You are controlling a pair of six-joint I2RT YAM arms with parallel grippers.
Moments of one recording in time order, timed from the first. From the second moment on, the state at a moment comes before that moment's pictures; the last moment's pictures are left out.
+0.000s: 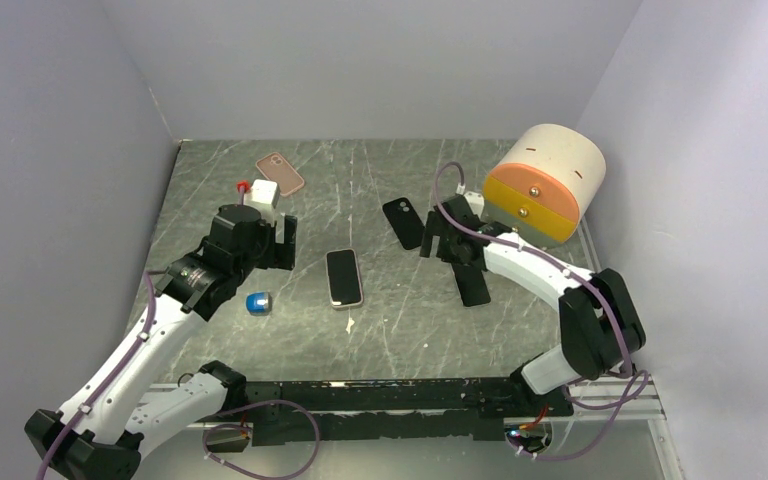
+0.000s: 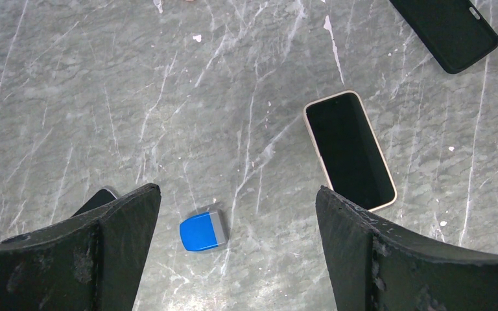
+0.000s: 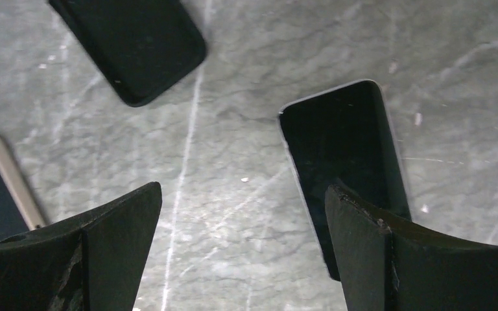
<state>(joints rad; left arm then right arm) -0.49 0.90 0.97 -0.66 -0.29 -0.17 0.53 1.49 0.96 -0.42 0.29 0.65</state>
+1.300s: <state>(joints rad) -0.49 0.89 0.97 -0.66 -0.29 -0.17 0.34 1.63 0.90 -0.48 0.22 0.52</state>
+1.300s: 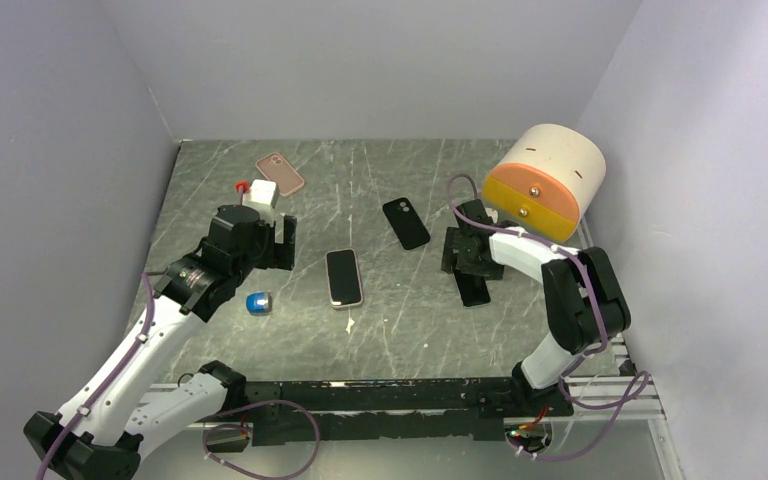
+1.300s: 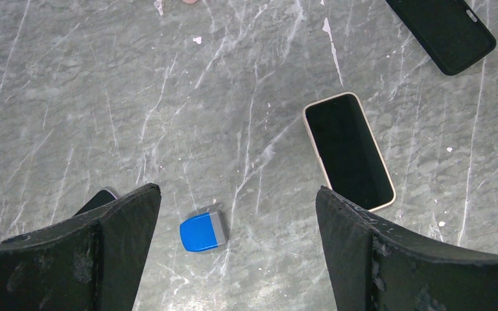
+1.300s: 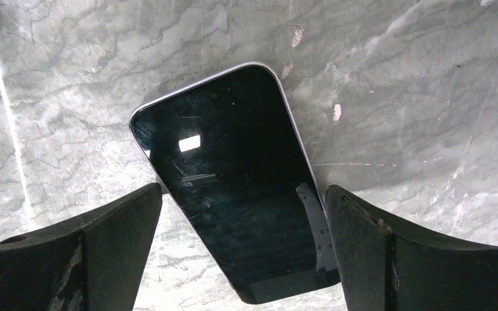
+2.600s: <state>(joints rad) -0.49 0.89 0.97 -0.66 -0.29 -0.16 0.48 1.64 0.91 -0.46 0.21 0.56</state>
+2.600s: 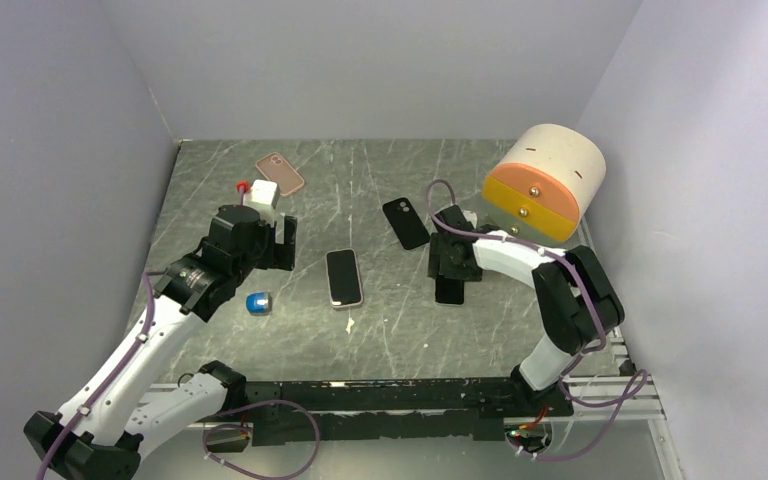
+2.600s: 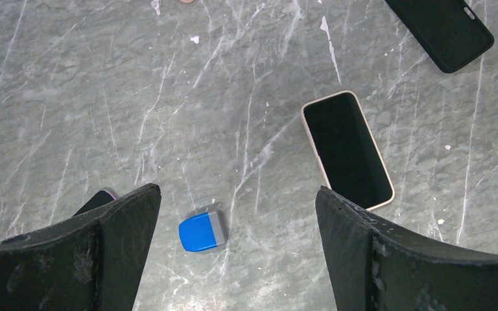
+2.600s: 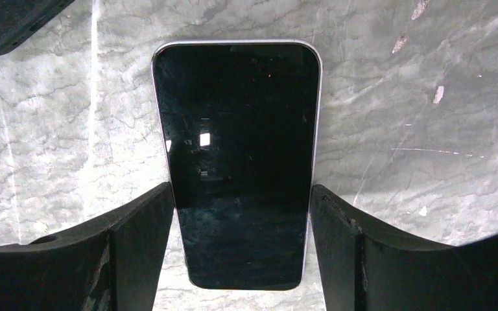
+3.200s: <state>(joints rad) -0.49 1.18 1.04 -0.64 -0.14 -0.50 0.49 1.58 0.85 -0.41 0.19 0.57</state>
